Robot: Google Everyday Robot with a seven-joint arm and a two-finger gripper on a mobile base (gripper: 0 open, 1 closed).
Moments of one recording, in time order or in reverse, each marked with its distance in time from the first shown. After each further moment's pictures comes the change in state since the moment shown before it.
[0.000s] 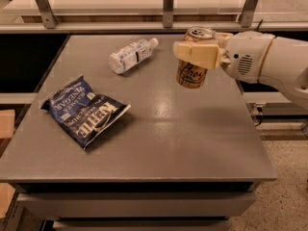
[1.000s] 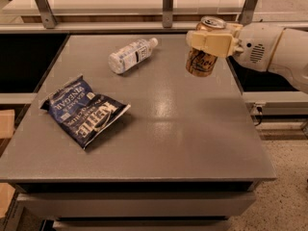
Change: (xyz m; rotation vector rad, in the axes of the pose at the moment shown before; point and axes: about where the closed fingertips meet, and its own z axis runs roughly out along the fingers) arm -0.012 -0.042 -0.001 -0.046 -0.051 0.007
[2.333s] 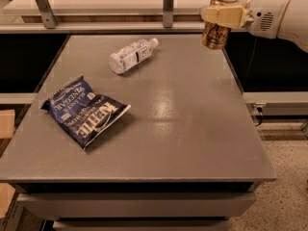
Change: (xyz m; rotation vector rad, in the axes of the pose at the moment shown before) arm -0.038 -0.087 0.009 0.041 0.029 -0.100
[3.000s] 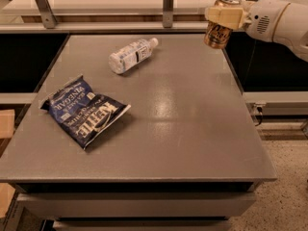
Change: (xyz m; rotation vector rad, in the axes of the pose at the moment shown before) arm 0.011 -0.035 0.000 0.114 -0.039 0.052
